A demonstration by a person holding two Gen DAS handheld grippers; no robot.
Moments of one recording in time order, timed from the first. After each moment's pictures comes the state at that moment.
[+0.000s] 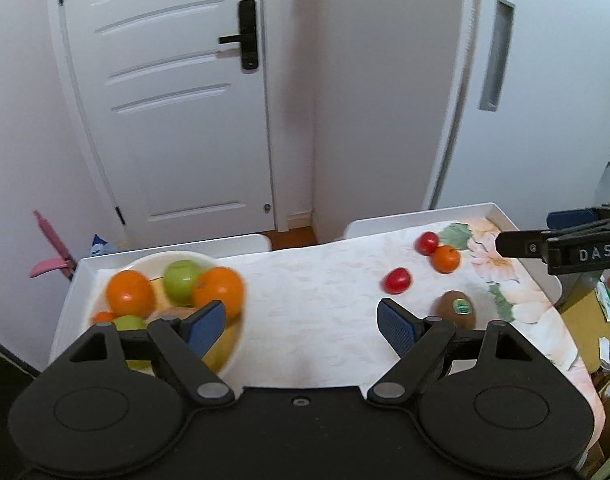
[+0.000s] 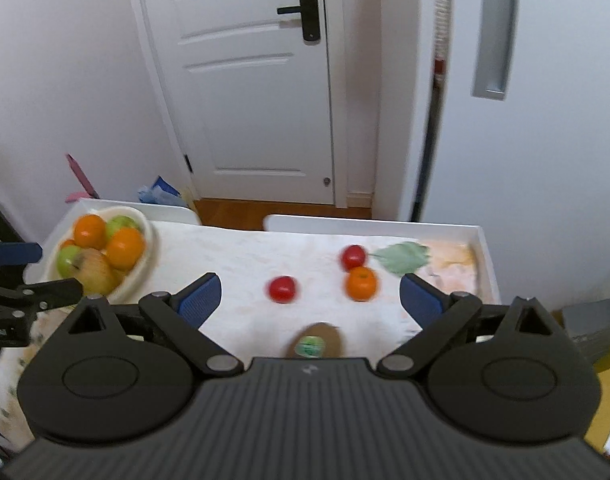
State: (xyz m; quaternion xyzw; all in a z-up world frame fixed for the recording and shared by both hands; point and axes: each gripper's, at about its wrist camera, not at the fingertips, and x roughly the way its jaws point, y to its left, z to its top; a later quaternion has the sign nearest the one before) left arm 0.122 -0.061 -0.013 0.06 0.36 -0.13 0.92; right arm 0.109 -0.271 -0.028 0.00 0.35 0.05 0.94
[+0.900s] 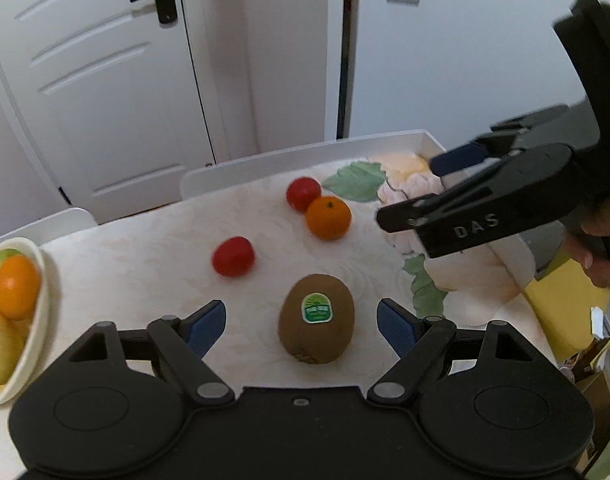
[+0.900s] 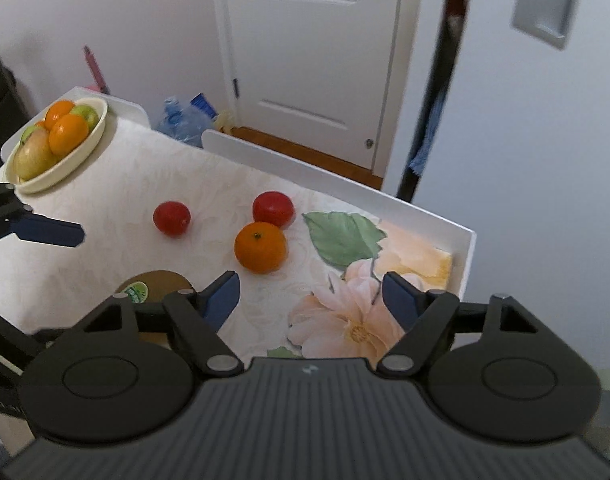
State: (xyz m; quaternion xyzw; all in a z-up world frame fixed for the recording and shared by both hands) left arm 0.159 -0.233 -0.106 0.10 0.43 -0.16 0.89; right arm 0.197 -0.371 -0.115 -0.11 0.40 0.19 0.89
